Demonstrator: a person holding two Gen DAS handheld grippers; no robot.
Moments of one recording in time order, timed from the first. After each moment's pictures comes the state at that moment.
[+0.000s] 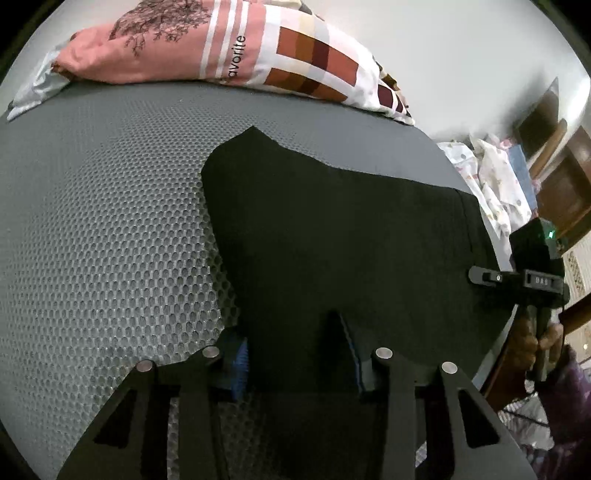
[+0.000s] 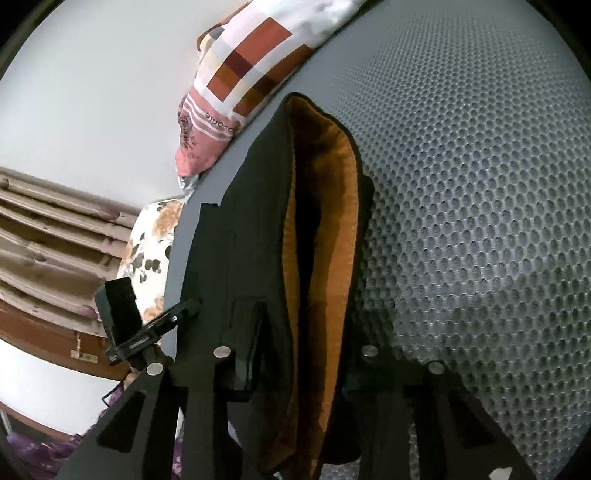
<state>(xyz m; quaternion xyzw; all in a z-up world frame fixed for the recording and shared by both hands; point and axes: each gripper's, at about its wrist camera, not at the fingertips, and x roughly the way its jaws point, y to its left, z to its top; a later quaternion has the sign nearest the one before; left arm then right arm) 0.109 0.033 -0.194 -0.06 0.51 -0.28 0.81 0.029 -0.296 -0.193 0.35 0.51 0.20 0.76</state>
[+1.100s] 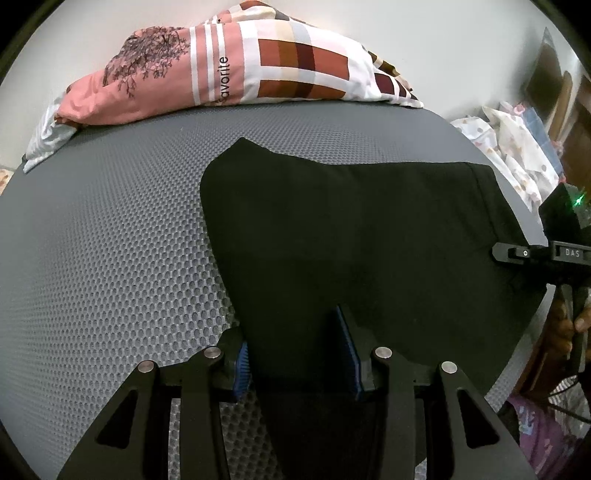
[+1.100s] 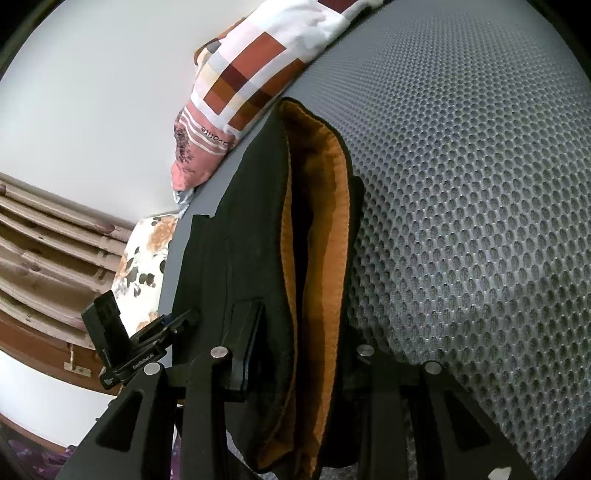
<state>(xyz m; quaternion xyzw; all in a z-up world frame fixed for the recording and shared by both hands) 0.096 0.010 -0.190 0.04 0.48 -0.24 0.84 0.021 -0.290 -0.194 0.35 0.49 0.18 0.78</state>
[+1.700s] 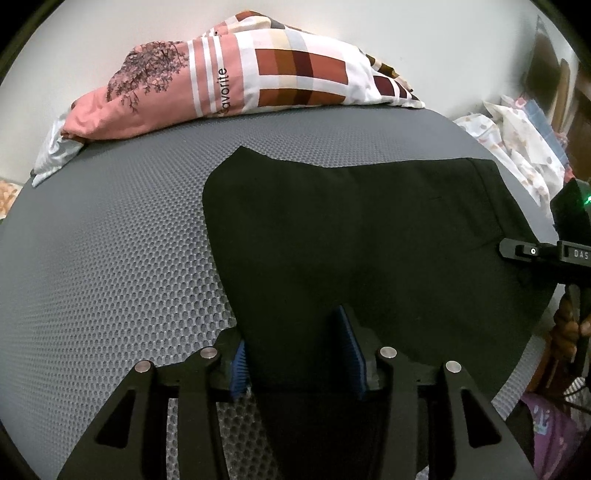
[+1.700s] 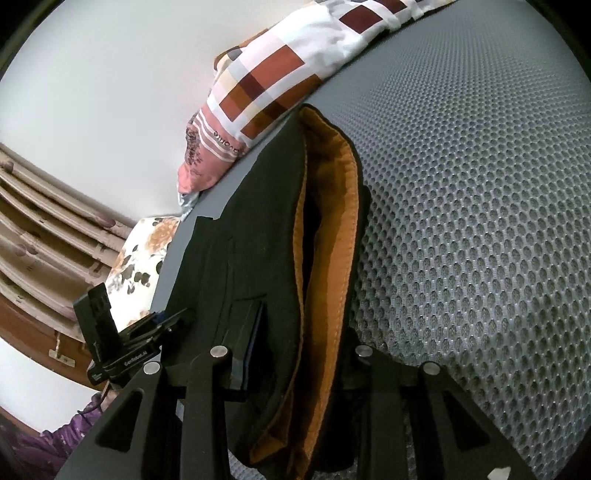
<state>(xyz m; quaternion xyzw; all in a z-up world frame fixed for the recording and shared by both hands) 0.089 0.005 -0.189 0.07 0.46 -0.23 0.86 0.008 -0.281 -0.196 0.33 0.45 0.18 0.81</state>
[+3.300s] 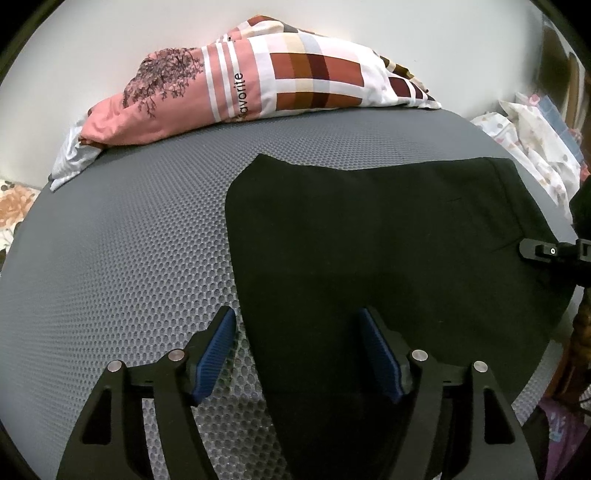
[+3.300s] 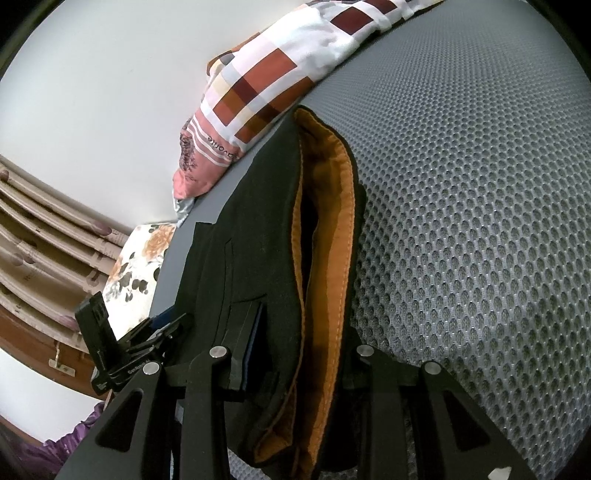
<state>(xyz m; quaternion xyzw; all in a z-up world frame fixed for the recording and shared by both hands) 0.089 0.004 -0.187 0.09 0.45 -0.19 0.87 0.006 -0.278 -0.195 0.34 0.45 0.16 0.81</state>
